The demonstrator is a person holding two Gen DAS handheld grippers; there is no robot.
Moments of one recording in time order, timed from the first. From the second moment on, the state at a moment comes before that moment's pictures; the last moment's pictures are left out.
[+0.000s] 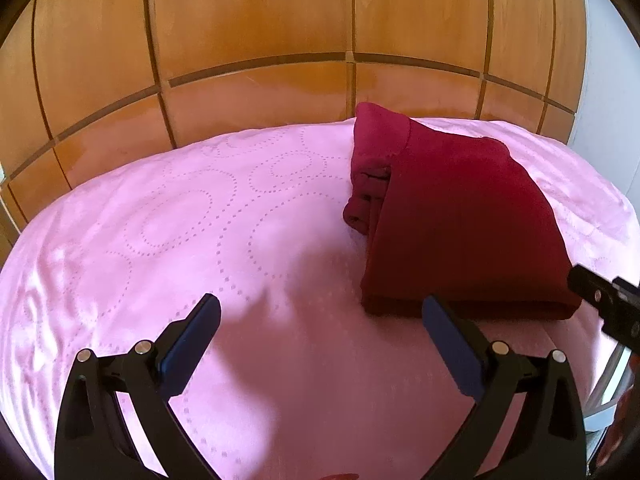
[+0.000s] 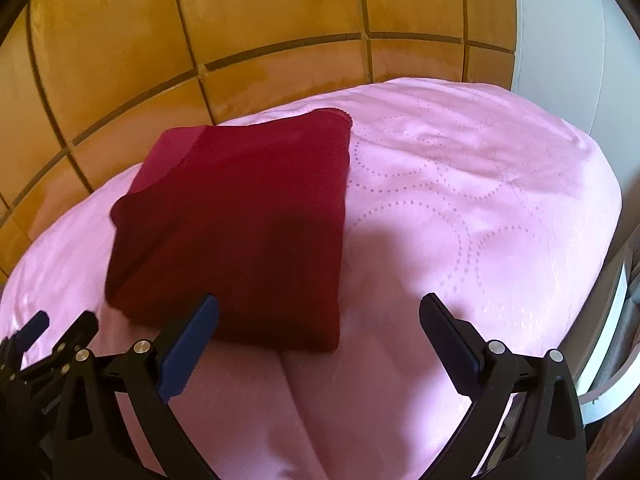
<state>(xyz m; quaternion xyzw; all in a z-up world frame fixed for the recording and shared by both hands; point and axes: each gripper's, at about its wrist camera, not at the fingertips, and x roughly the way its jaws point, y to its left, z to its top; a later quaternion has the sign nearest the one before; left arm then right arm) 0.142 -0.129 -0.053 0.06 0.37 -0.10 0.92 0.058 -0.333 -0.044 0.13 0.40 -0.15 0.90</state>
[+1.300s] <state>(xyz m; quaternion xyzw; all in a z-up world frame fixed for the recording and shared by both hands) 0.110 -0.127 -0.040 0.07 0.35 -0.08 0.93 0.016 -0.320 -0.038 0.11 0.37 -0.17 0.91</state>
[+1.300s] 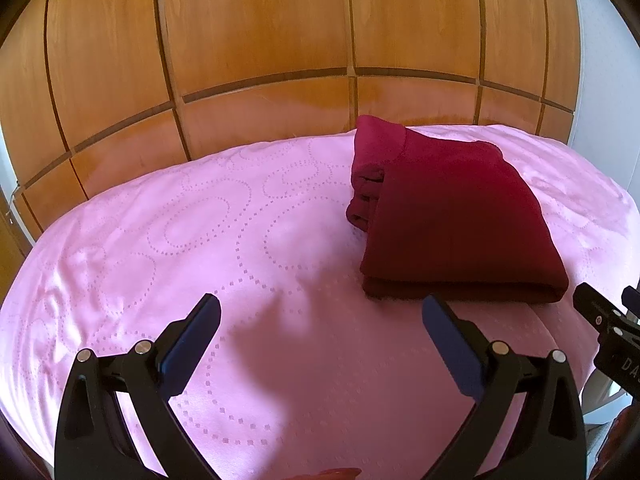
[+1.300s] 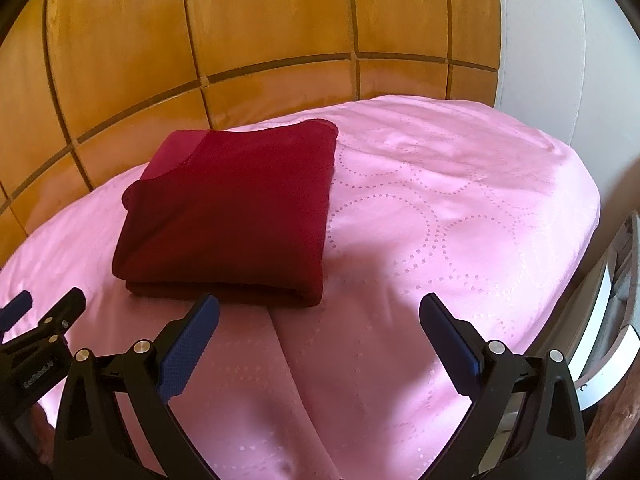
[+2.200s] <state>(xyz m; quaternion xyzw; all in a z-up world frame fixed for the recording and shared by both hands) 0.110 -0.127 -0.042 0.07 0.36 -0.09 0.93 0.018 -0.318 -0.042 0.11 0.38 -0.17 0.90</state>
